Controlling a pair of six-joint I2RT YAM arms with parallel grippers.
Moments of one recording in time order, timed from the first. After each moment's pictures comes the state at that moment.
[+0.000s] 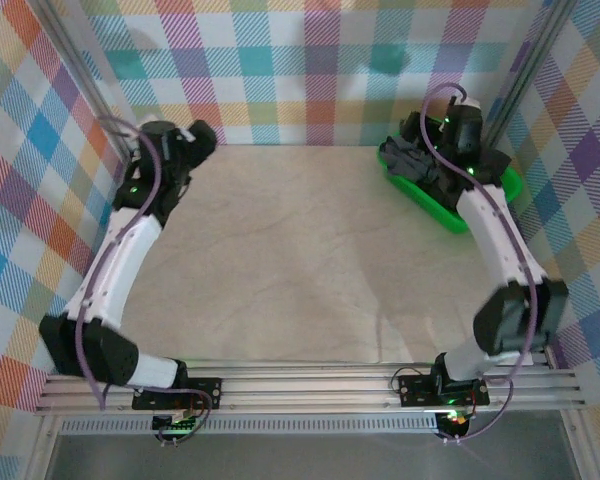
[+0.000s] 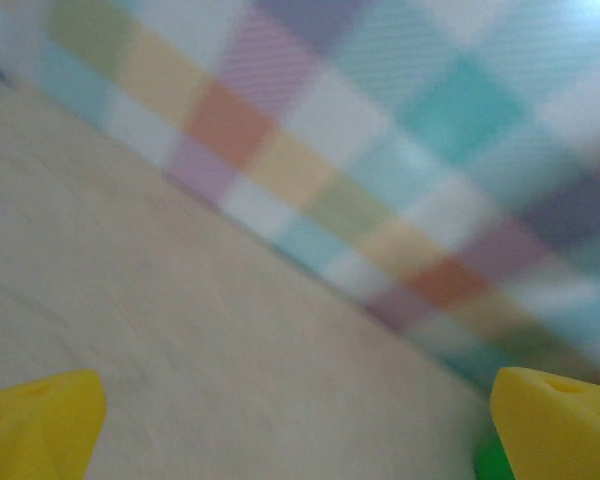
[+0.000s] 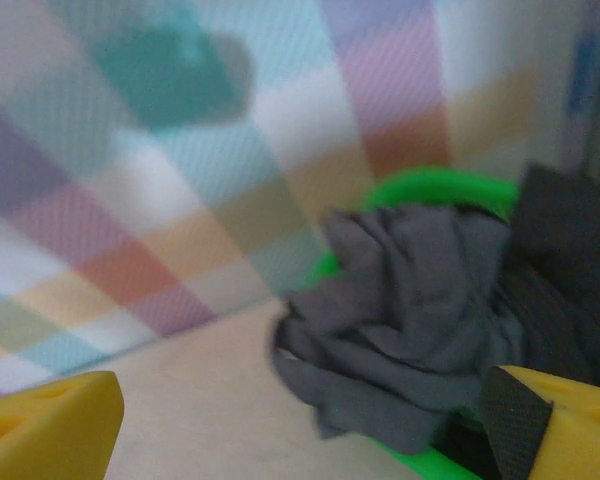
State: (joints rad) left arm -0.22 1.46 1.49 -0.47 -0.16 -0.74; right arm 0.09 1.62 1.55 -0.36 0.15 0.44
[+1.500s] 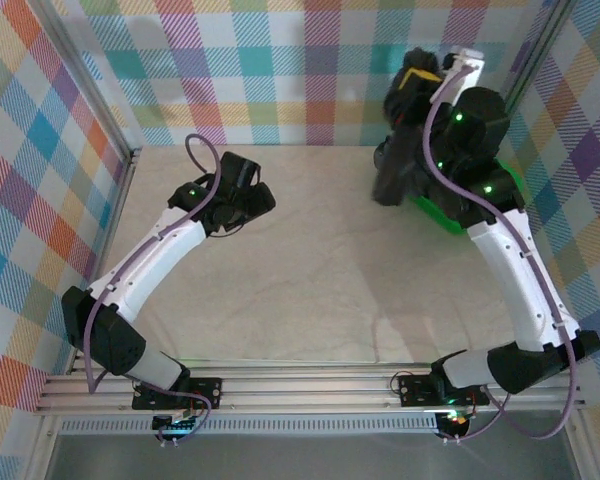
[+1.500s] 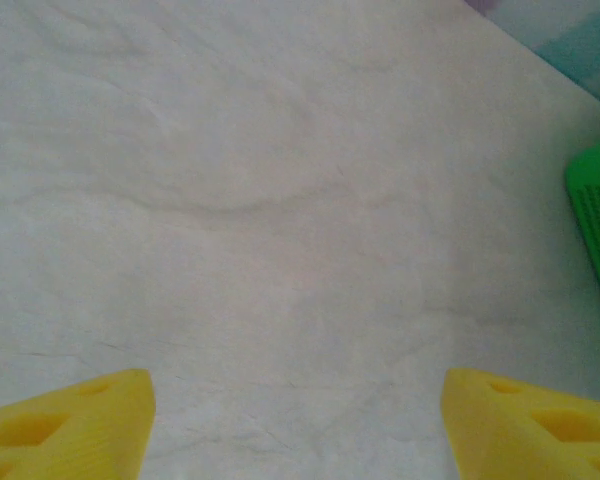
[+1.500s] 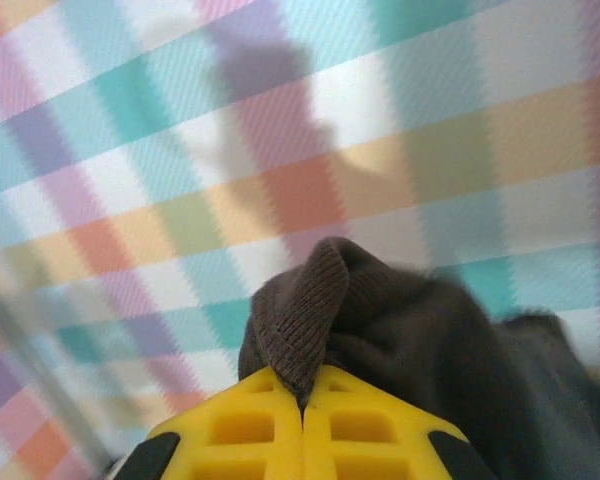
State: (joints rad) left arm -0.52 1.50 1.52 -0.93 -0.24 -0.89; right arm 0.46 1.36 1.75 -0.29 0.17 0.28
